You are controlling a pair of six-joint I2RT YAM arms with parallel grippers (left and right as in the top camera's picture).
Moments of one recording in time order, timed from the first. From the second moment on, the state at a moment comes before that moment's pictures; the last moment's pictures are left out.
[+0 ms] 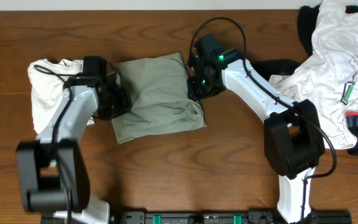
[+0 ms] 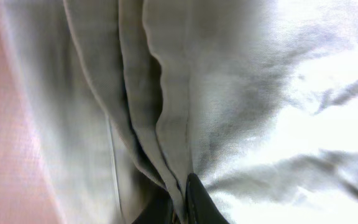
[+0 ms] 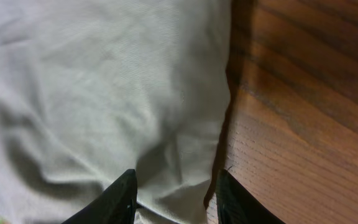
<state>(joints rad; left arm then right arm) 0.02 1.70 1.13 -0.81 0.31 -0.33 0.48 2.11 1.67 -0.88 -0.27 0.17</state>
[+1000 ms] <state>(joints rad) 0.02 1.64 1.01 -0.96 -0.28 -0.60 0.49 2.11 1.67 -0.92 -0.36 0.13</state>
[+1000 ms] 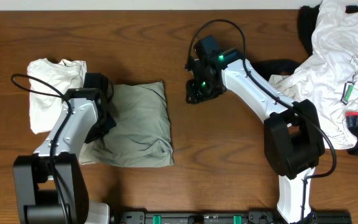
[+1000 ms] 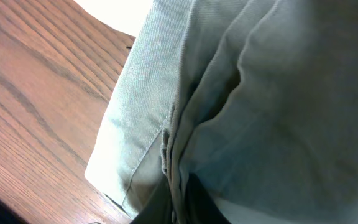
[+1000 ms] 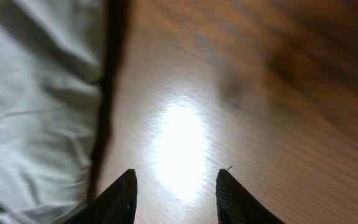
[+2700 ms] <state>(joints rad) 0.02 1.52 1.06 -0.95 -0.18 -0.53 0.62 2.29 1.74 -1.03 -0.38 0.11</state>
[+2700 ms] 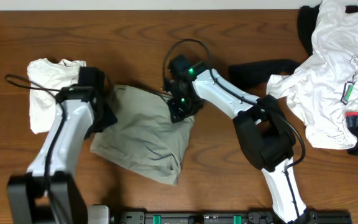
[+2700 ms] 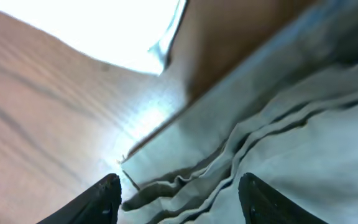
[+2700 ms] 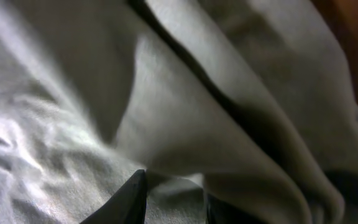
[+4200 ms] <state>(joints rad) 0.02 1.33 0.54 -0.63 0.47 -0.65 0.59 2.00 1.69 -0.84 -0.30 0.22</state>
